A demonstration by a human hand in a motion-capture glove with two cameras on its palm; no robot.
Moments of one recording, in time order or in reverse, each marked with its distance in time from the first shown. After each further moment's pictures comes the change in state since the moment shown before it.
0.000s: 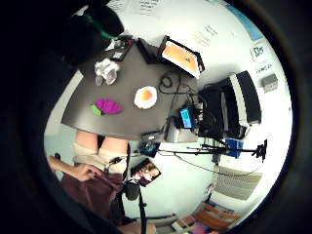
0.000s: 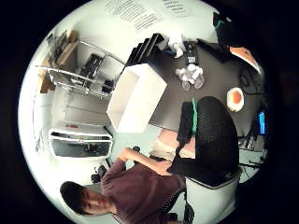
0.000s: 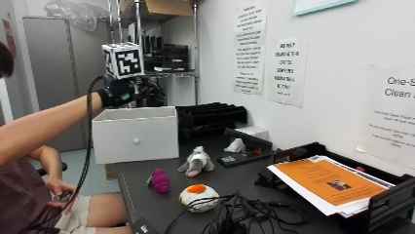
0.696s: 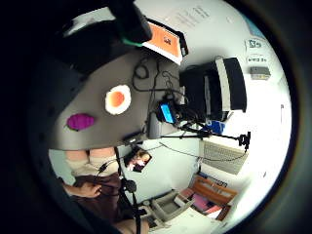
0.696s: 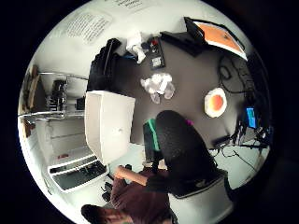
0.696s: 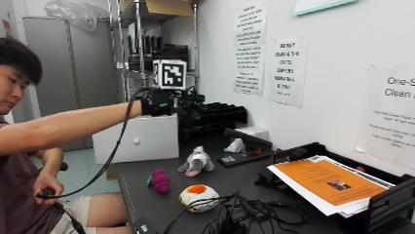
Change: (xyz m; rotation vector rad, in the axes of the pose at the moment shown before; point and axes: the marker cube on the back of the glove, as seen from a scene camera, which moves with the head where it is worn) arm 0.063 -0.088 0.043 -0.195 0.274 0.231
